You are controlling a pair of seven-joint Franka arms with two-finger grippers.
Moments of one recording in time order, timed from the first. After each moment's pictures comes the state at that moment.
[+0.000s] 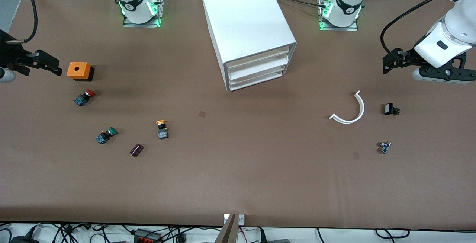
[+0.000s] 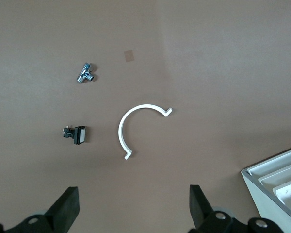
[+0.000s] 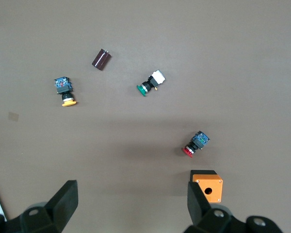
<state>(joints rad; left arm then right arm) -0.02 -0.03 -0.06 -1.72 0.01 1.66 0.01 0.05 0.02 -0.09 -1.65 -0.02 1.66 -0.05</state>
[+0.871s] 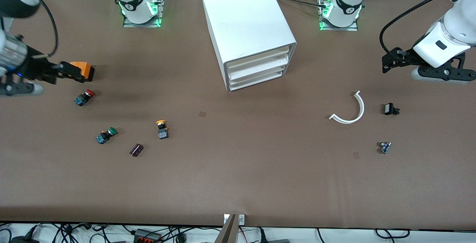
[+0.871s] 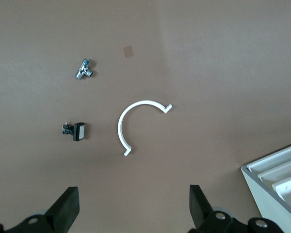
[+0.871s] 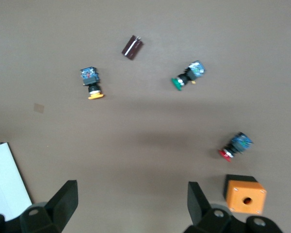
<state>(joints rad) -0.02 -0.03 -0.06 -1.72 0.01 1.63 0.01 0.09 0.12 -0.08 -1.66 0.10 1.69 -0.05</state>
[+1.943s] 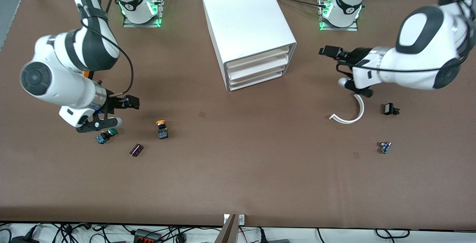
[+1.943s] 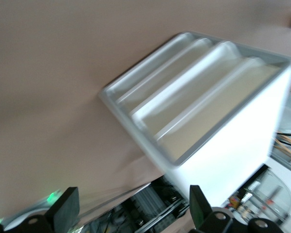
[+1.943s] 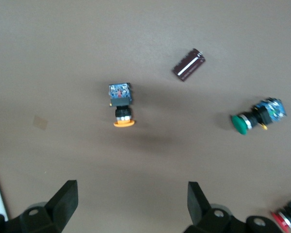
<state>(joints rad) -0.09 0.22 -0.08 -1.76 -0.63 1.43 0.19 0.26 0.38 -0.08 -1.66 0.10 1.93 -0.05</state>
